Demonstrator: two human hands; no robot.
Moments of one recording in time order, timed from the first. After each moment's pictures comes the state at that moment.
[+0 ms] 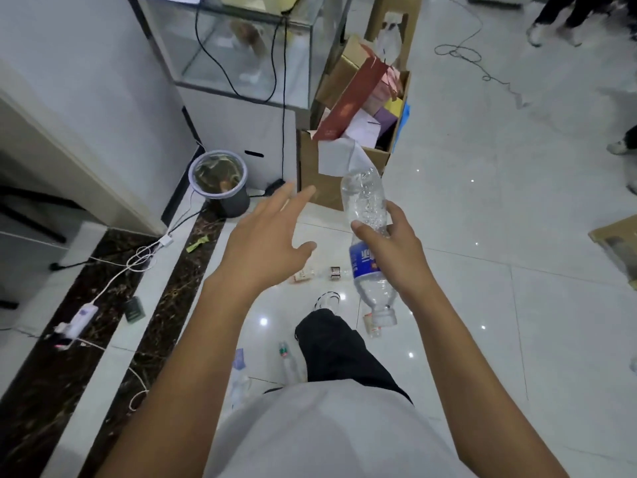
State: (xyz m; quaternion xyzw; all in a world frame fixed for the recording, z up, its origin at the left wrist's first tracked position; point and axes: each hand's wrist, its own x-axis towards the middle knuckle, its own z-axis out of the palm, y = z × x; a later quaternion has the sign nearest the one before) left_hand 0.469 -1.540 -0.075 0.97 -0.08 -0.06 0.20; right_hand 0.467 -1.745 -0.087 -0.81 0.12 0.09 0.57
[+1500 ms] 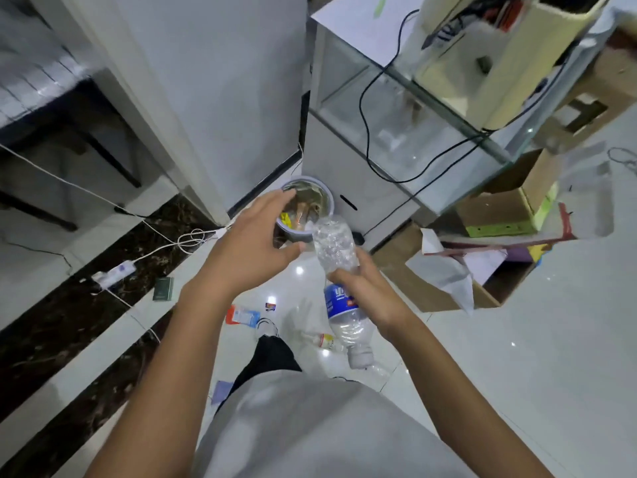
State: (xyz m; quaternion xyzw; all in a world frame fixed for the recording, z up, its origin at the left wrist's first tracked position) left_hand 0.752 -1.283 -0.098 0.90 0.20 -0.01 0.39; right_hand 0.823 -1.481 -0.108 -0.74 -0.02 0.45 0.49
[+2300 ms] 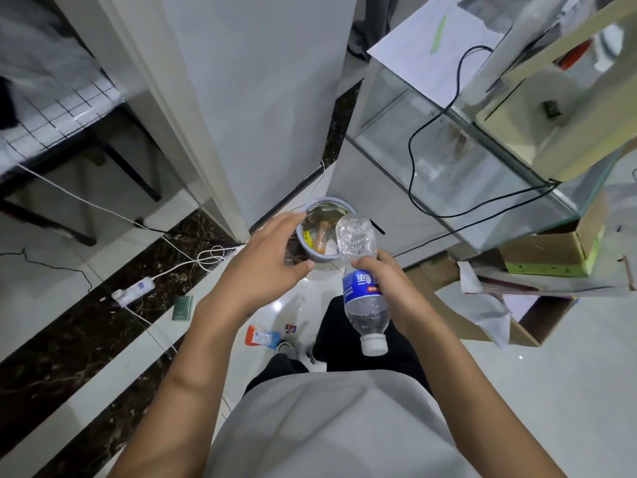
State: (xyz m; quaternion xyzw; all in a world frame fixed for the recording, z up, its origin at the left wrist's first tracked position) left_hand 0.766 -1.158 -0.122 0.89 0.20 -0.03 0.41; right_hand 0.874 -1.348 -0.123 -0.72 0.09 0.45 0.52
